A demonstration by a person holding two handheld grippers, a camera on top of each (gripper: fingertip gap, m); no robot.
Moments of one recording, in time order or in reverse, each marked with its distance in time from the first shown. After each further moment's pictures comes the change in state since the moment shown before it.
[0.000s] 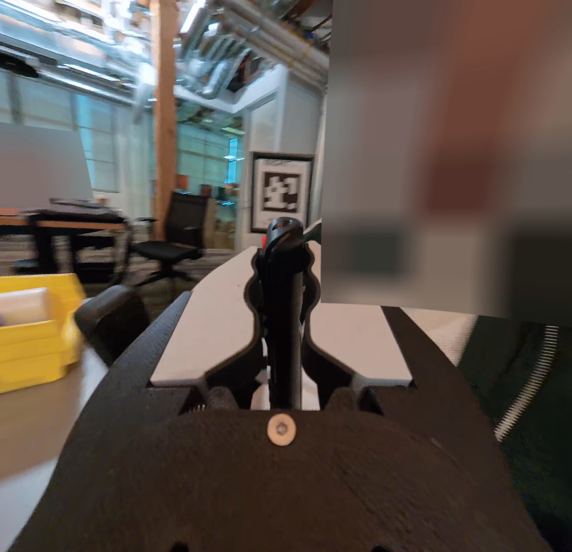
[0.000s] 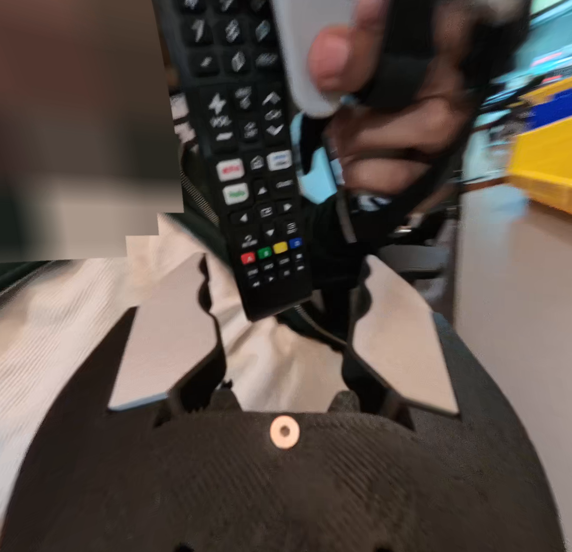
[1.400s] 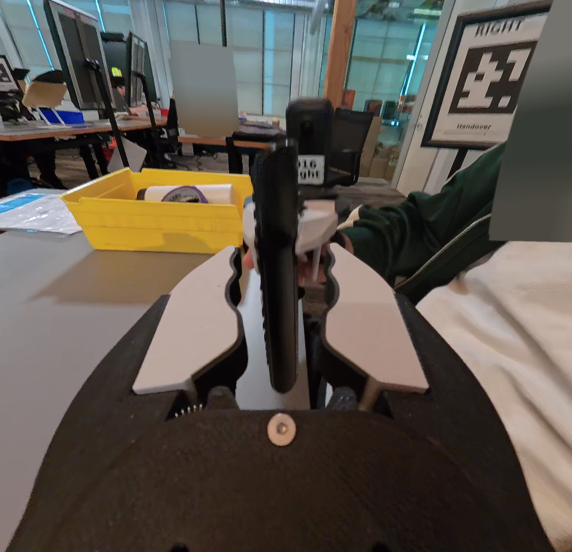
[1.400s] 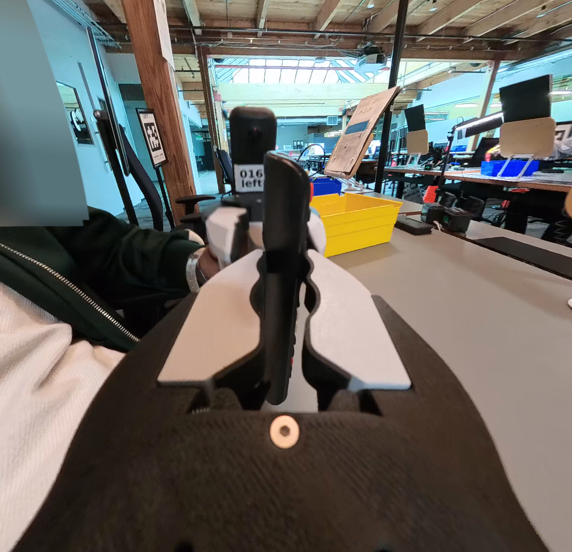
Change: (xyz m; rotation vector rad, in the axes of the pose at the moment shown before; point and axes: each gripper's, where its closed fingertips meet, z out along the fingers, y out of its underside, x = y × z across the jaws) left arm -0.101 0.076 -0.045 -0.264 -0.571 0.159; right arm 0.043 -0.067 -0.088 0.076 0.703 -0.472
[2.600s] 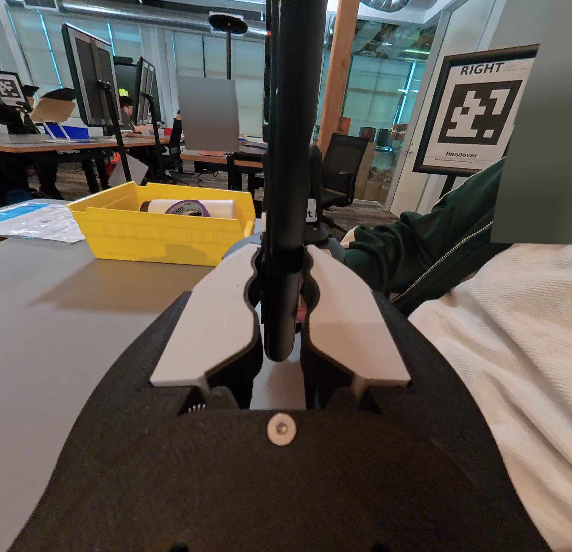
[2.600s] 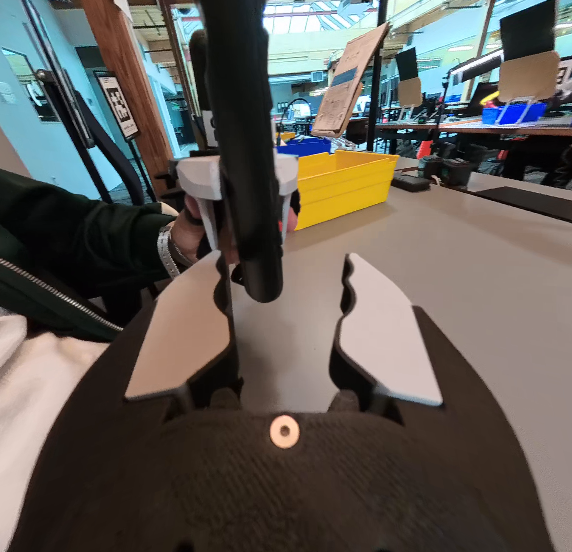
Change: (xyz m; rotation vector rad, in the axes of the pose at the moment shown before) left arm -0.002 -0.010 -0.009 0.076 0.003 -0.033; right arm 0.011 0.041 0.019 -0.115 0.057 0.056
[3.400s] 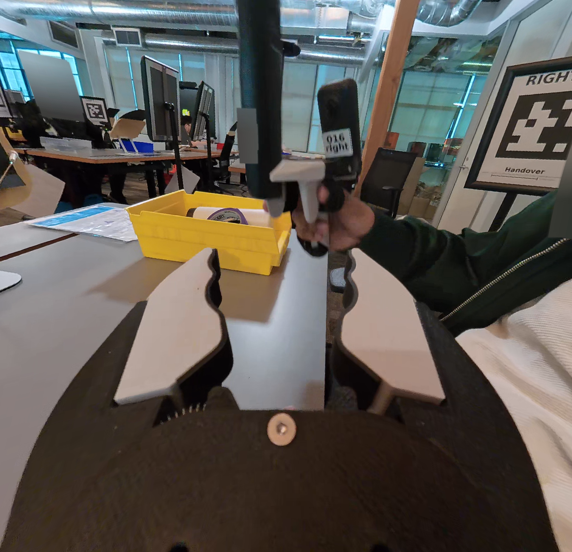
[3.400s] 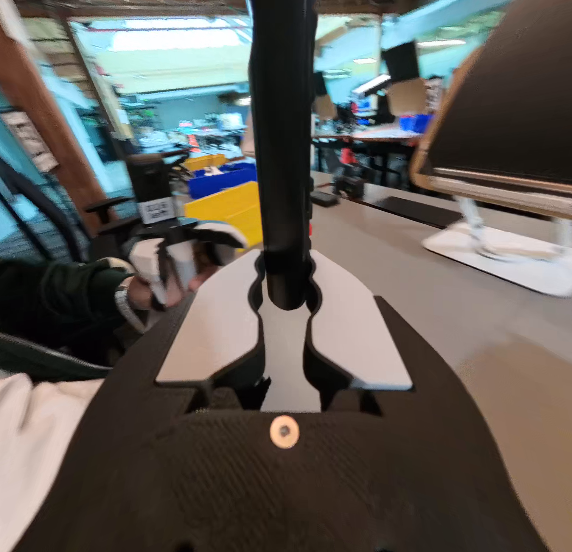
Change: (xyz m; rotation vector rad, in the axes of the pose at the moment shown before) left arm -0.016 -0.003 0.002 0.047 -0.165 0.015; right arm 0.057 -0.082 -0.085 0.018 0.256 0.036
